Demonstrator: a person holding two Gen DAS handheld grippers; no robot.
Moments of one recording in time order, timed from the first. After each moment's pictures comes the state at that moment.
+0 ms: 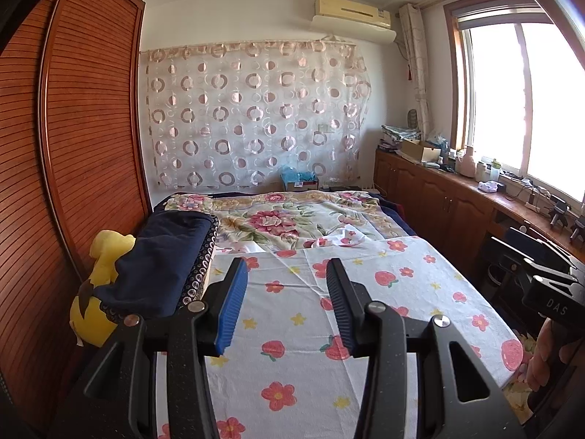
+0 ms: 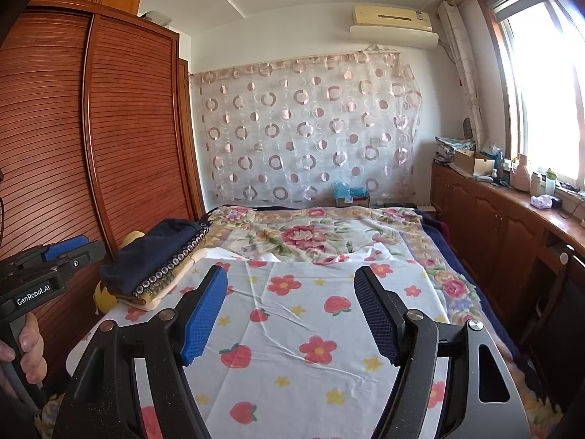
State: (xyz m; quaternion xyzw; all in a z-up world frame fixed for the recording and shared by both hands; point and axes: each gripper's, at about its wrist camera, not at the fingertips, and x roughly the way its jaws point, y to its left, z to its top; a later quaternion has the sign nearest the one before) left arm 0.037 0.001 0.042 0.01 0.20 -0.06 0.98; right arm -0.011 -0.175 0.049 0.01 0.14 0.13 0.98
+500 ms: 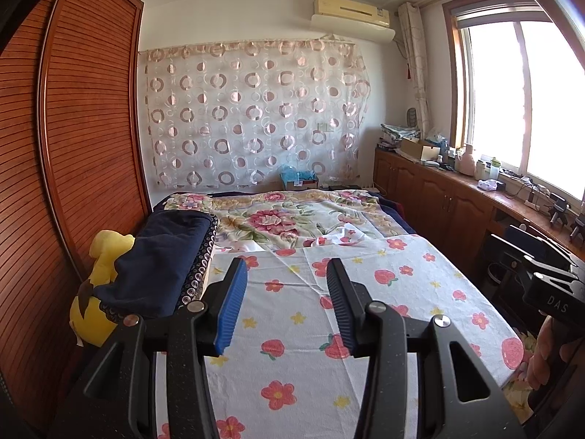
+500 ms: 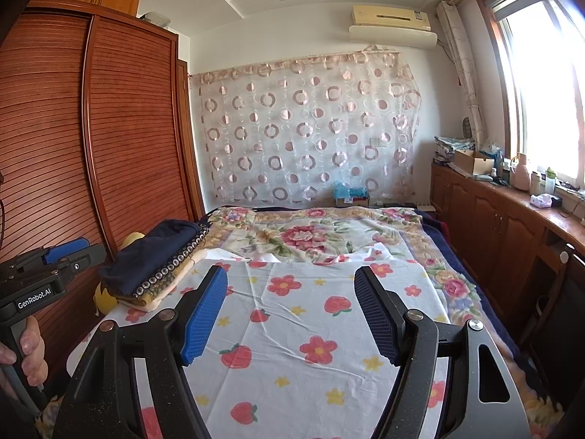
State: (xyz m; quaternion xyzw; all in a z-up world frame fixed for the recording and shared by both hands) left arm 0.036 0.001 0.043 0.01 0.20 -0.06 0.98; right arm -0.008 -0.180 0.046 0.01 0.13 0.13 0.98
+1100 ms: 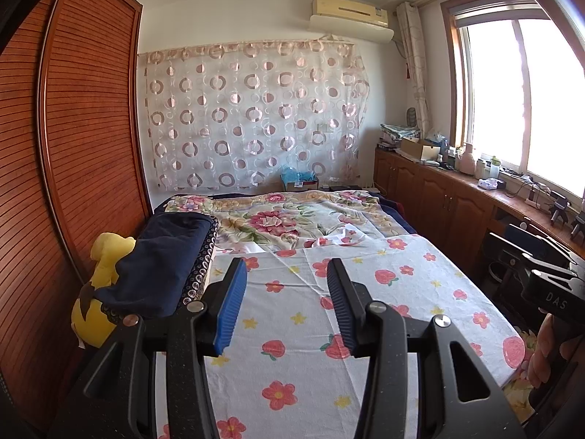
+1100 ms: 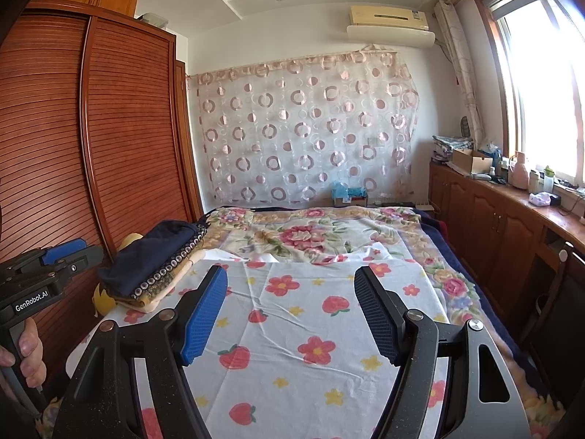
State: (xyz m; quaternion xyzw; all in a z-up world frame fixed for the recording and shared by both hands) left arm 0.036 -0.001 0.041 0.01 0.20 -0.06 0.98; right arm -0.004 -0.189 0.043 0.01 0.13 0.13 0.98
